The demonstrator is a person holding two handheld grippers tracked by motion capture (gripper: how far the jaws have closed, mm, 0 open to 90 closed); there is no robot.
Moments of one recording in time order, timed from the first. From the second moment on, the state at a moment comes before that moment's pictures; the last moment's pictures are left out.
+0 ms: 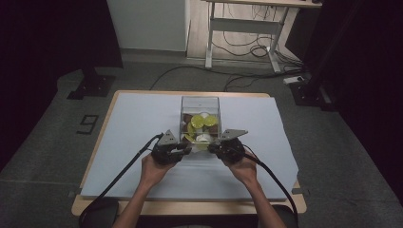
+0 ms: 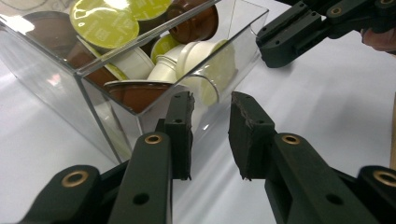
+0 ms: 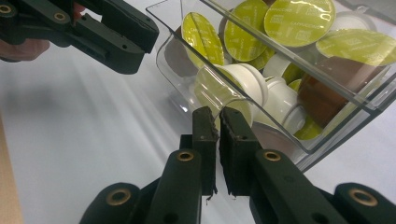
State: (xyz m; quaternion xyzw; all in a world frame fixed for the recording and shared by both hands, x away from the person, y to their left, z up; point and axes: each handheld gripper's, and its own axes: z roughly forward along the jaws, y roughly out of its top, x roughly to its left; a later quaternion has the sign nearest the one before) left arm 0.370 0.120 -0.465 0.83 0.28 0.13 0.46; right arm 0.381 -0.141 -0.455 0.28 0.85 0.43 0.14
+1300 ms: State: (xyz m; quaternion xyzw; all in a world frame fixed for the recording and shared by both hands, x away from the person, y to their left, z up) left arm 0.332 0.190 -0.497 0.84 0.32 0.12 0.42; right arm 0.402 -0.135 -0.457 0.30 0.84 0.42 0.17
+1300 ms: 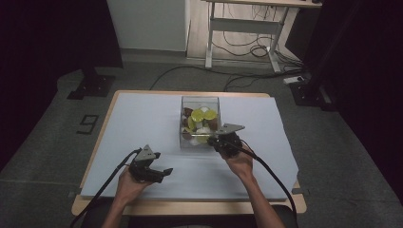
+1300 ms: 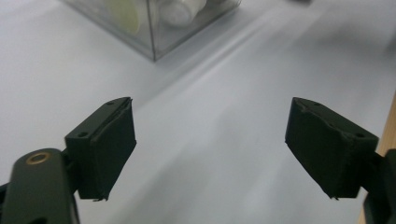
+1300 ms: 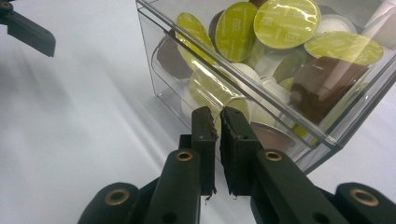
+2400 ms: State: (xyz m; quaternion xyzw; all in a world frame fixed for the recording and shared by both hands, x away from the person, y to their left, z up) left arm 0.331 0.212 -0.527 0.87 0.35 0.14 0.33; right arm 0.414 -0.135 -0.462 0.32 0.82 0.44 0.17
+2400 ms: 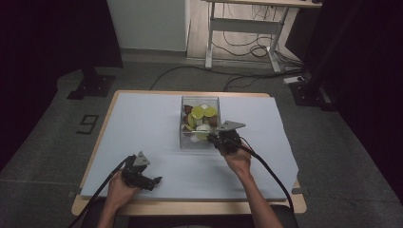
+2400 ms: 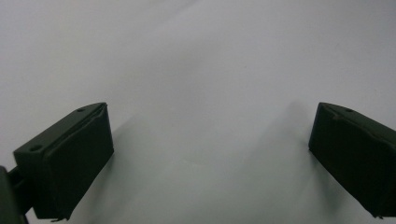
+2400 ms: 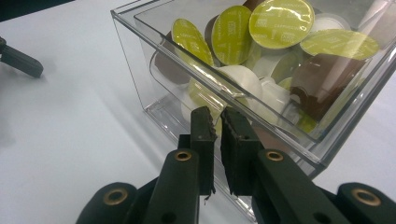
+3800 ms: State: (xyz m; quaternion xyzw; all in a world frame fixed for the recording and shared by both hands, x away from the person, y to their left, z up) left arm 0.333 0.213 -0.528 0.87 0.35 0.13 0.33; right arm 0.403 -0.139 -0.452 0.31 0.83 0.44 0.16
